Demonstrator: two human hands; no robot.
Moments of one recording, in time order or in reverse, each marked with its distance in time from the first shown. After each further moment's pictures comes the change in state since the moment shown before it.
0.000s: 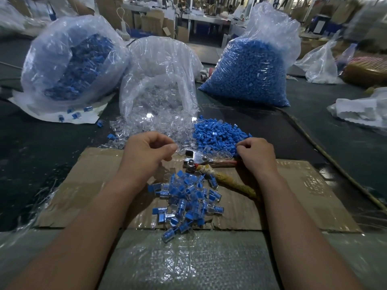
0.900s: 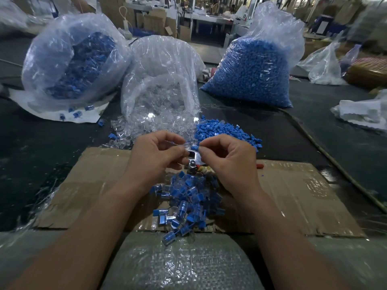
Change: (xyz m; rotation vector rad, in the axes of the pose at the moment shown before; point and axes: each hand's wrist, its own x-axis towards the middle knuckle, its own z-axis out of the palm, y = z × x) left_hand -0.007 0.012 0.004 -0.216 -0.140 -0.017; right_hand -0.075 -0.064 -0.003 0.580 -0.034 -0.489
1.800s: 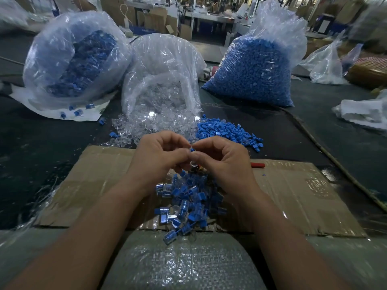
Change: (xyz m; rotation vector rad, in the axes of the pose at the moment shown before) left_hand -0.001 -0.001 0.000 -0.005 -0.069 0.044; right_hand -0.001 0.003 0.002 0.215 -0.196 0.057
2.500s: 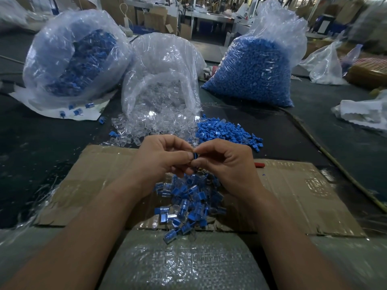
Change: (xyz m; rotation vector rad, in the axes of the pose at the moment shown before) left_hand 0.004 -0.003 -0.002 -0.121 -0.103 -0.160; right_hand -0.003 -0.004 -0.009 -0.066 -0.050 -0.150
